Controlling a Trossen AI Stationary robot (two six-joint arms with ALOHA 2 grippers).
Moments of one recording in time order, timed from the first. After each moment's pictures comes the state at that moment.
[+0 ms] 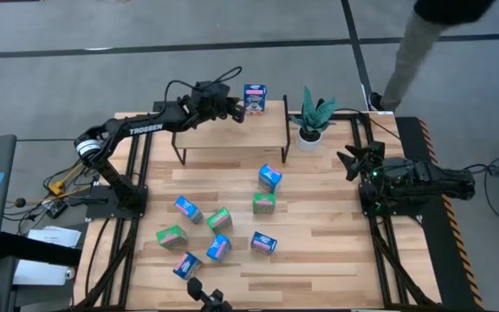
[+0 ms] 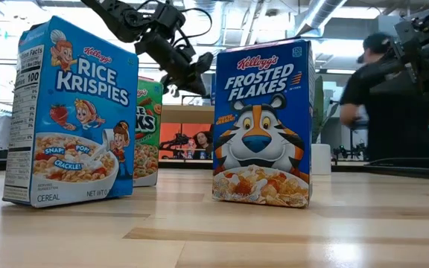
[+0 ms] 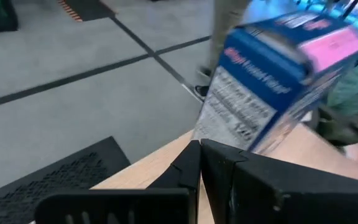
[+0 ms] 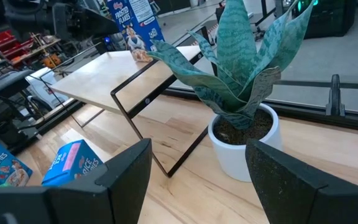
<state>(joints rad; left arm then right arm) 0.60 1.64 1.19 0.12 -0.23 -0.27 0.03 0.02 0.32 -0.61 0.76 0.61</state>
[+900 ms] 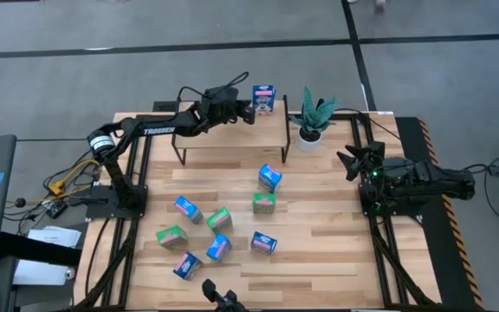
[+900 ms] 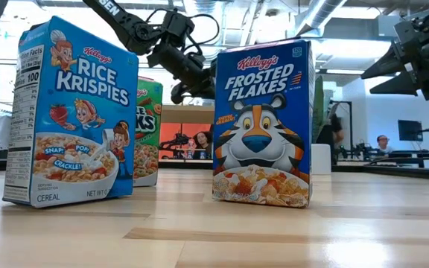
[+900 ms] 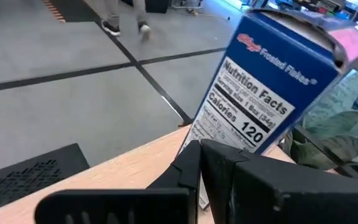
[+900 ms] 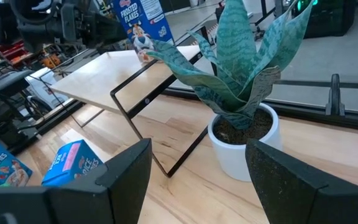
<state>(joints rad) 0.55 1.76 1.20 0.31 -0.25 -0.39 0.03 0.02 0.32 -0.61 0.76 0.61</state>
